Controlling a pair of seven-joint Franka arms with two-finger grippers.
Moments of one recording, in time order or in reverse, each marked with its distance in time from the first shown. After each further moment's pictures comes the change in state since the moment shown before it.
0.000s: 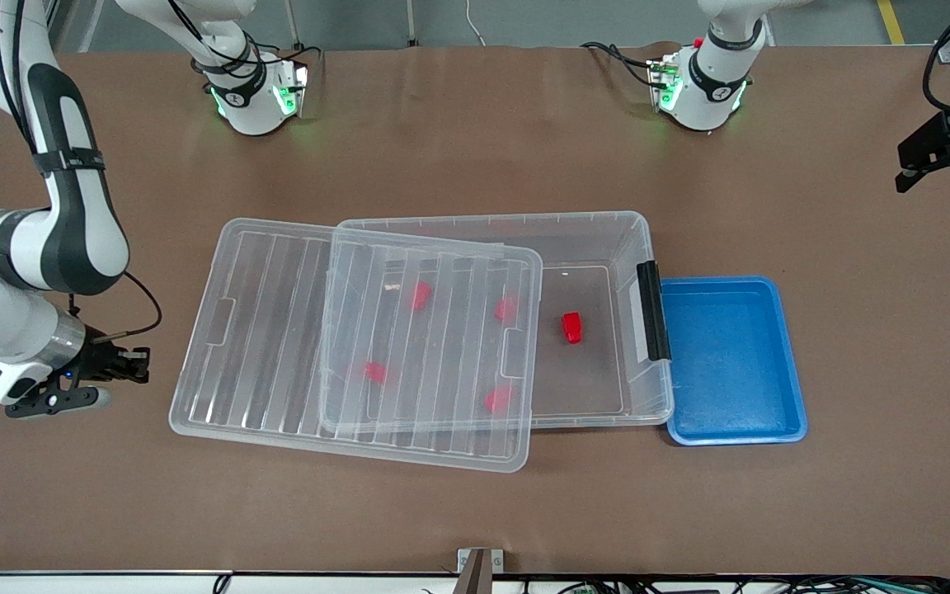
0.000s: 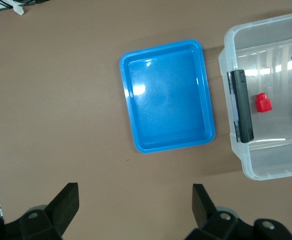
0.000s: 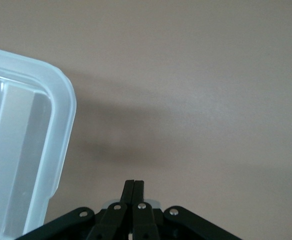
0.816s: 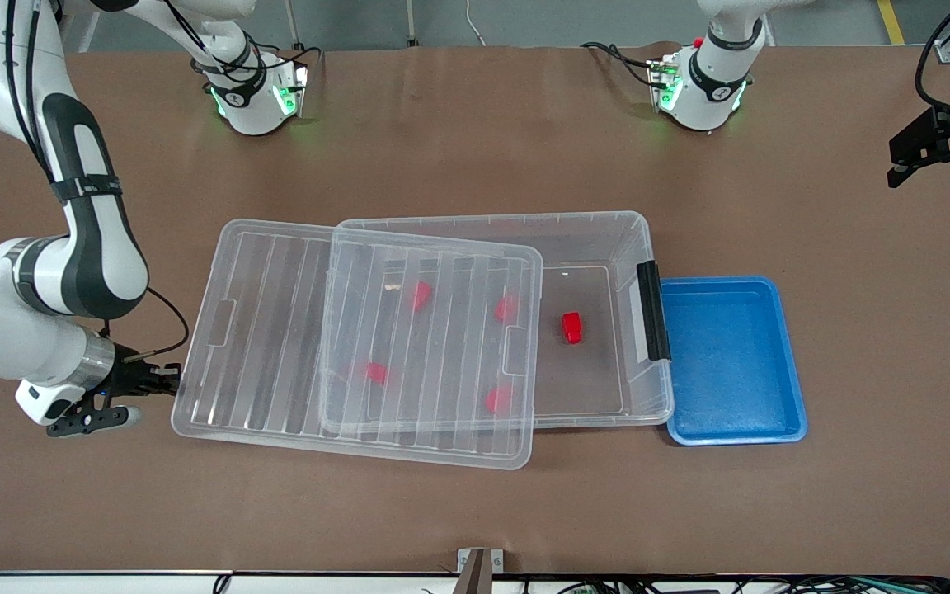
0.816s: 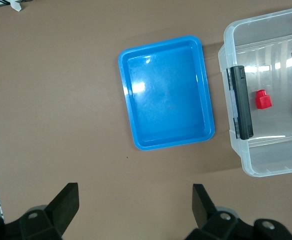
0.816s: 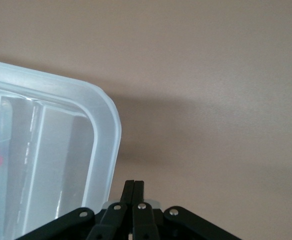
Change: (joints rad) left arm 0.000 -0.002 0.006 -0.006 0.000 -0.003 0.000; right arm 0.002 0.089 0.034 0.121 0.113 -0.084 0.002
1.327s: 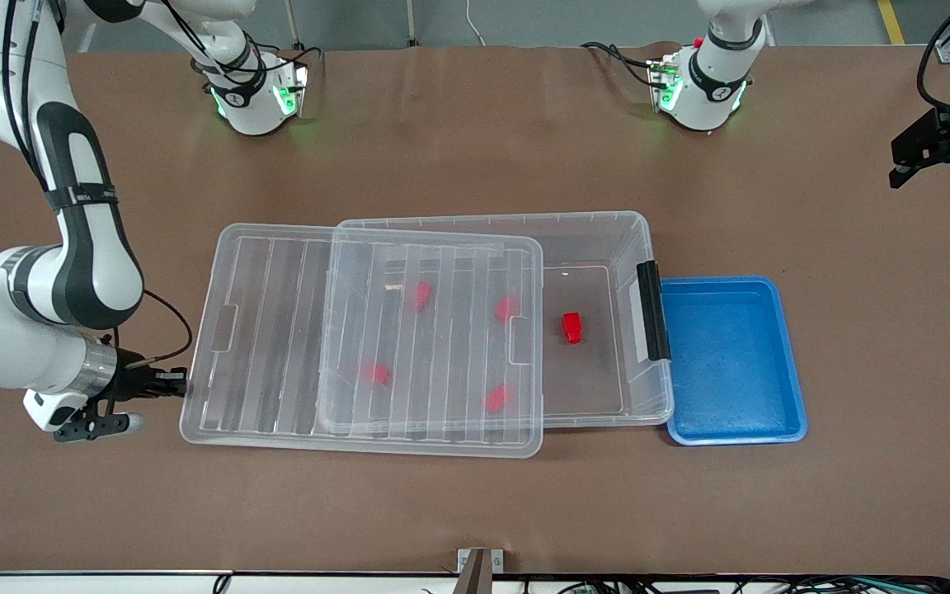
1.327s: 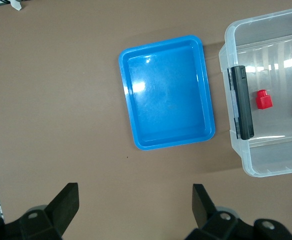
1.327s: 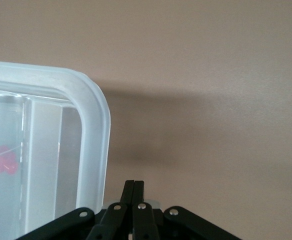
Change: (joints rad) left arm 0.001 0.004 0.001 -0.001 0.000 0.001 0.000; right arm 0.000 0.035 0.001 0.030 0.080 -0.017 0.000
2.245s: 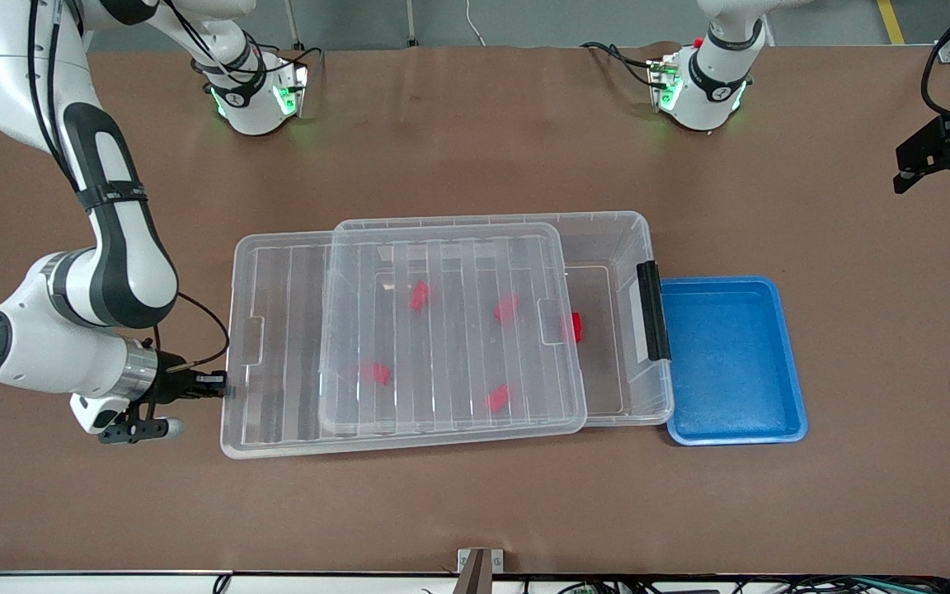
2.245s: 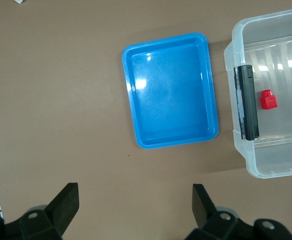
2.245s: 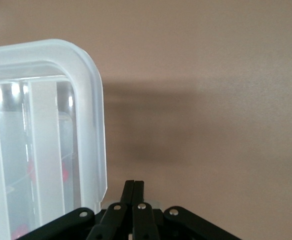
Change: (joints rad) left arm 0.019 0.009 0.004 -0.007 0.000 0.003 0.000; right arm 0.052 0.018 0.044 0.028 0.036 -0.001 0.116
